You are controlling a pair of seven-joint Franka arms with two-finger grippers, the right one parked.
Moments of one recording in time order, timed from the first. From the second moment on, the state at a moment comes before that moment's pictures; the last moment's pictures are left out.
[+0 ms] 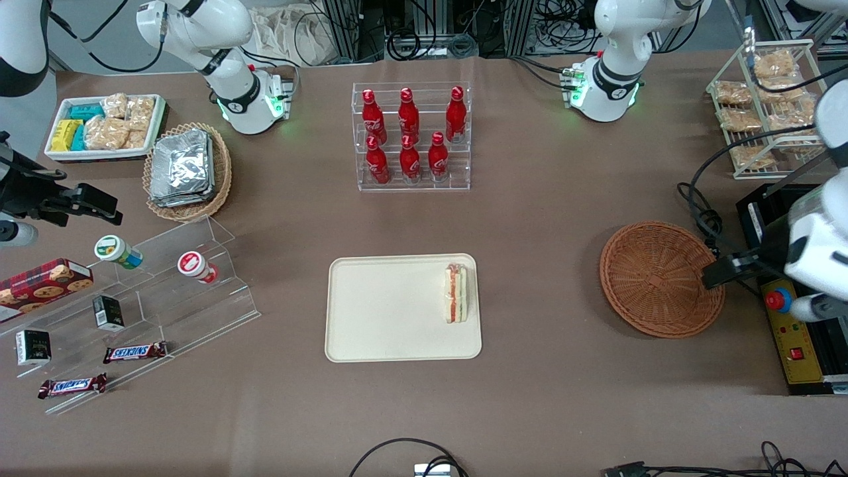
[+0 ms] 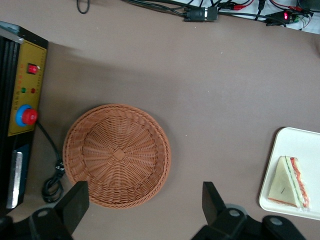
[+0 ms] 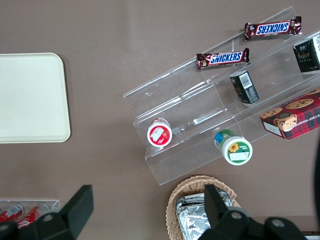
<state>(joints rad) 0.18 0.33 -0.31 -1.23 0.10 1.59 -0.32</state>
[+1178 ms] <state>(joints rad) 0.13 -0.02 -0.13 -1.52 0.01 1.54 0.12</state>
